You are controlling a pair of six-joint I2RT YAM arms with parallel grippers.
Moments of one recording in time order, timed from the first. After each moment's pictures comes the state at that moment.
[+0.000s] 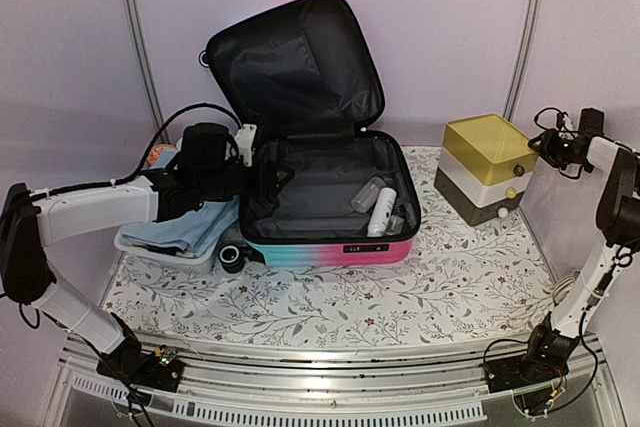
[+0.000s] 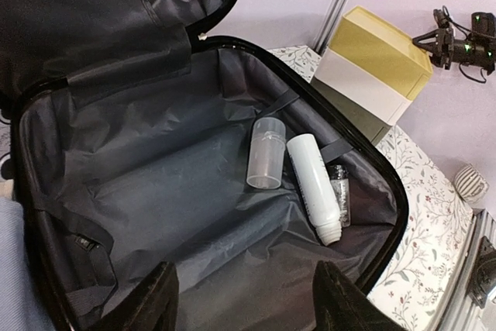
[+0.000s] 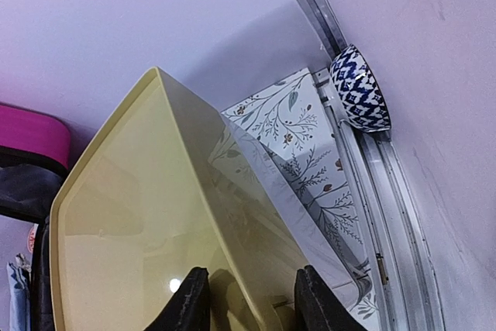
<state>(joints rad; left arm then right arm) -0.66 1.46 1.02 0.07 0.09 -0.25 -0.44 1.84 1.52 -0.33 -0.60 0.24</state>
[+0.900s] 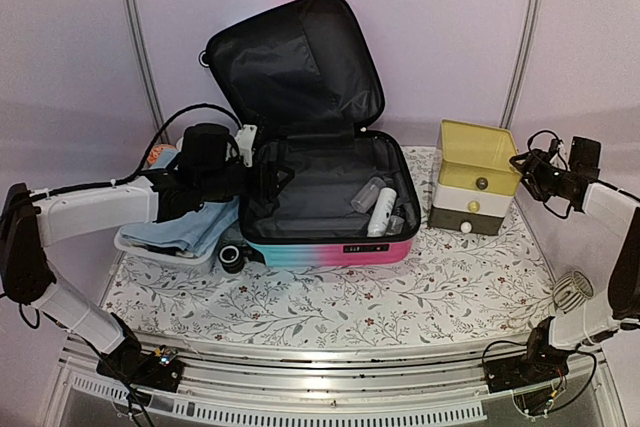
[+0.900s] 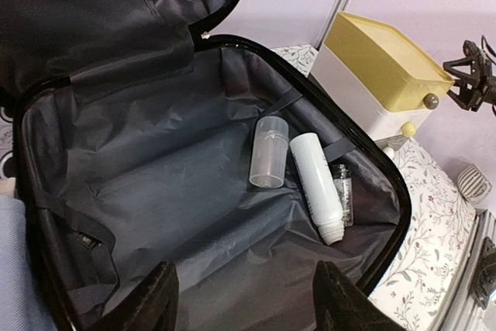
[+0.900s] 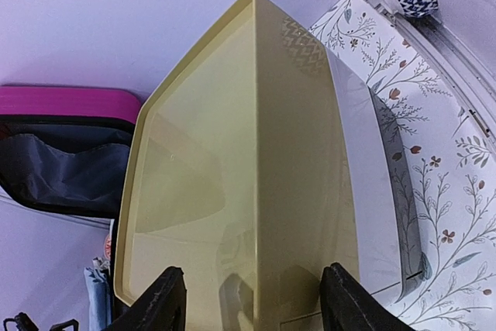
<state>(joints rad) -0.67 1.46 1.02 0.07 0.07 -0.25 -0.31 1.32 0.87 -0.05 -0.58 0.68</state>
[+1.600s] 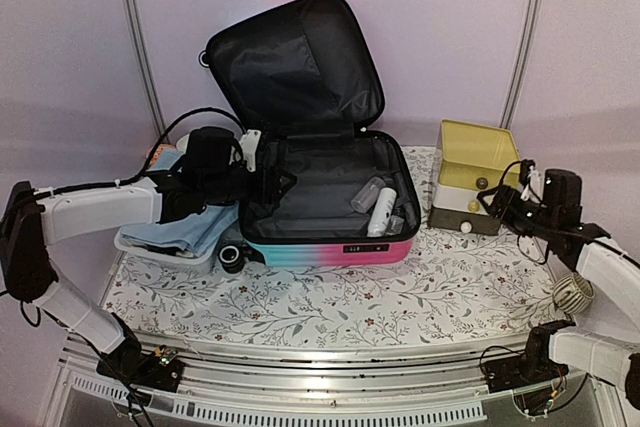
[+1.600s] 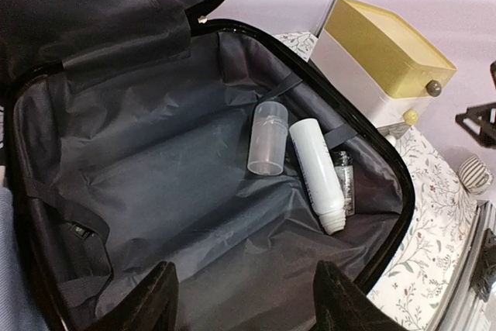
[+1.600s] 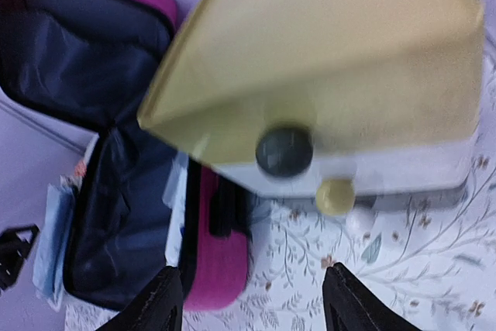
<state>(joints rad) -0.67 1.47 1.02 0.05 0.07 -0.25 0.04 0.88 0.59 -0.12 -0.29 0.58</state>
